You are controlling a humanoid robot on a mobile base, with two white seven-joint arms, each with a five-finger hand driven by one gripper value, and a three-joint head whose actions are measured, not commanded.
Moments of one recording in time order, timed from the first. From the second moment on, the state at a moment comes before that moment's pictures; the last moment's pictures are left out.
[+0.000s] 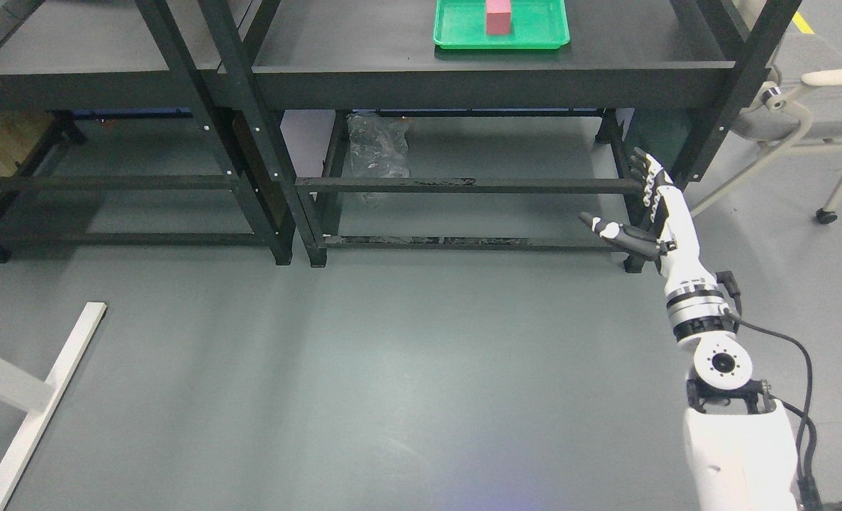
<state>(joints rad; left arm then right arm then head) 0.05 0.00 -0.13 0.00 0.13 -0.12 -0.17 -0.17 0.00 -0.05 -1.49 0.19 -0.05 0.08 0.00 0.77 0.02</state>
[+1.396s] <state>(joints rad) 0.05 0.00 -0.13 0.00 0.13 -0.12 -0.17 -0.17 0.00 -0.01 -1.56 0.69 -0.08 0.01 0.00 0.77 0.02</state>
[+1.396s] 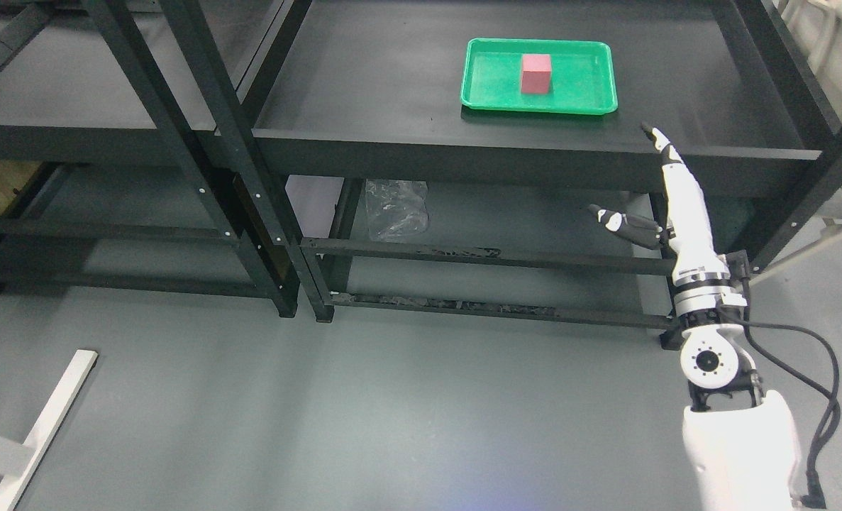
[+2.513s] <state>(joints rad) 0.05 0.00 -0.13 0.00 0.13 -0.12 -0.17 -0.17 0.00 0.10 -1.57 1.25 -0.17 -0.02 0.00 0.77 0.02</state>
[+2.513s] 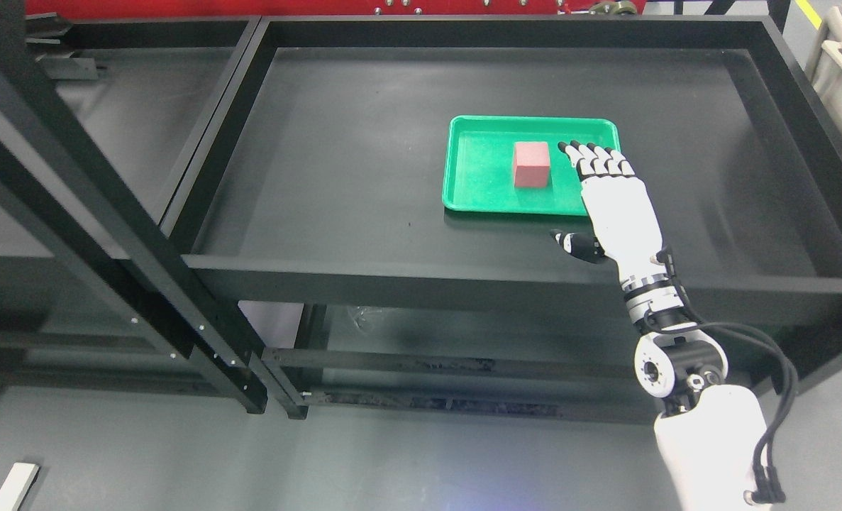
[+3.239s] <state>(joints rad) 0.05 0.00 -0.13 0.00 0.13 -0.12 -0.17 -0.17 0.00 0.11 -1.57 1.47 -0.15 -0.08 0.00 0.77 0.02</state>
